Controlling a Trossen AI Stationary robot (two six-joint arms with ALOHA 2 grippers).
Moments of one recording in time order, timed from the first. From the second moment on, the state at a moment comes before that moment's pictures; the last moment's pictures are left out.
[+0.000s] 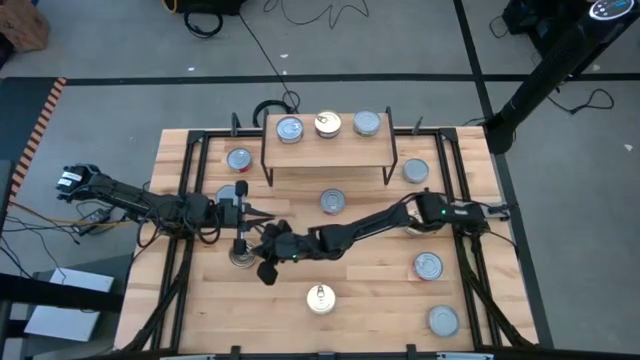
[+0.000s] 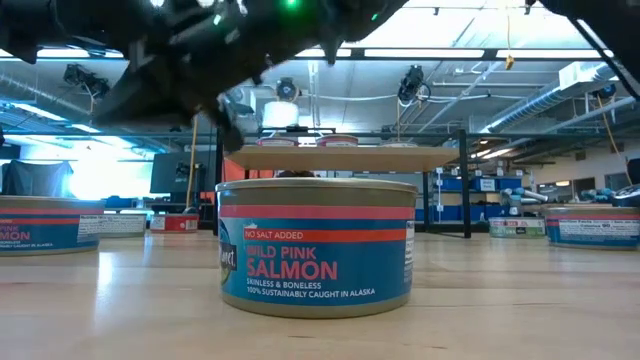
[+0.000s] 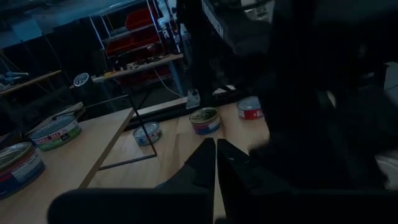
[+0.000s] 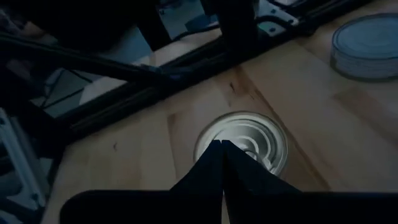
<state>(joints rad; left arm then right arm) -0.23 0.77 0.31 0.43 -0.25 0.26 0.20 2.37 1.84 0.10 0.23 0.55</state>
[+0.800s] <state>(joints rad) -0.23 0.77 0.31 0.44 -0.25 0.26 0.22 2.45 1.88 0.12 0.32 0.44</state>
